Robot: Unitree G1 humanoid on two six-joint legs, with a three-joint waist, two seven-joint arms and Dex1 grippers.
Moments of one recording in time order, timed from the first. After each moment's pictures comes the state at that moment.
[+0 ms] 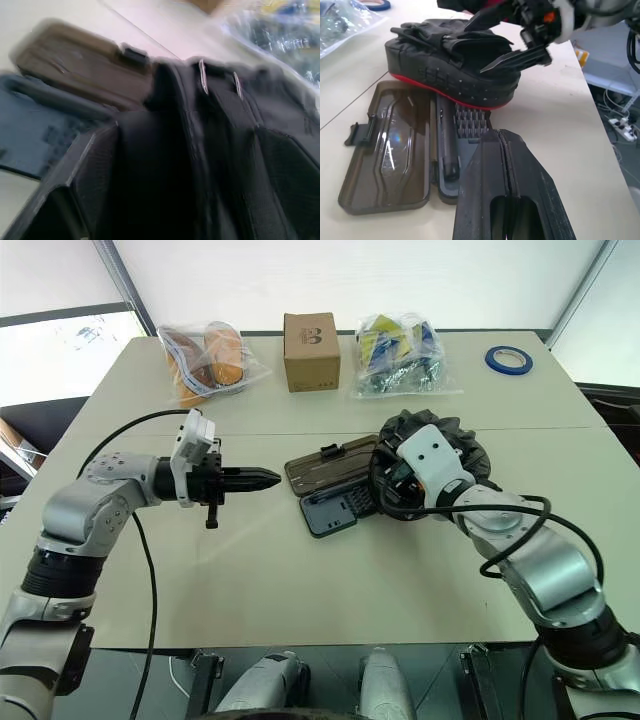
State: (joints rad) left arm -0.57 0.63 -0.06 -0.06 -0.55 0.58 -1.18; right arm -0.36 -0.78 0.11 -0.56 0.38 0.91 0.20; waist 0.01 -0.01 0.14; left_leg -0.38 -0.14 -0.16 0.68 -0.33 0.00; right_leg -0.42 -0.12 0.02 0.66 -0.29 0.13
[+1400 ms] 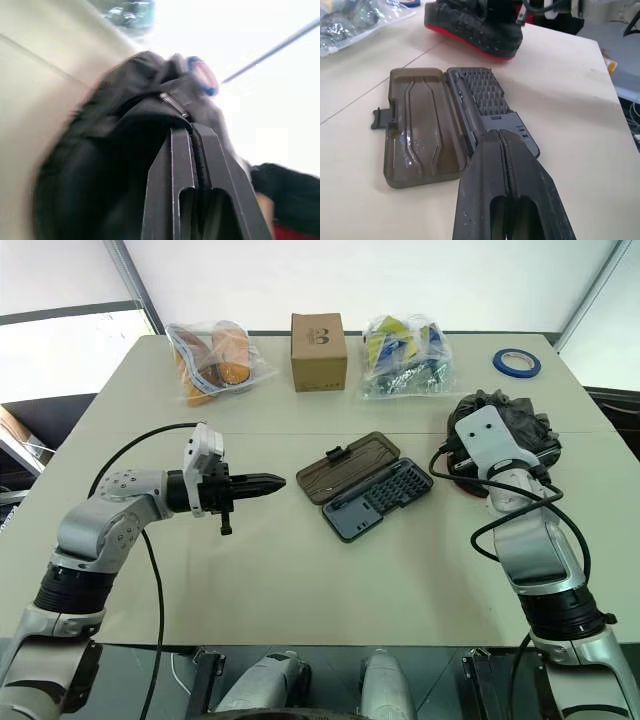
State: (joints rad) left arm -0.49 0.58 -0.06 -0.10 -0.53 0.55 -1.06; right arm -0.40 -0.76 0.04 -0.25 -0.20 0.76 -0.01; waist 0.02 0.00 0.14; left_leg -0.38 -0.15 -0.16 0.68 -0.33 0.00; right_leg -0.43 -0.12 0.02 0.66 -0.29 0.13
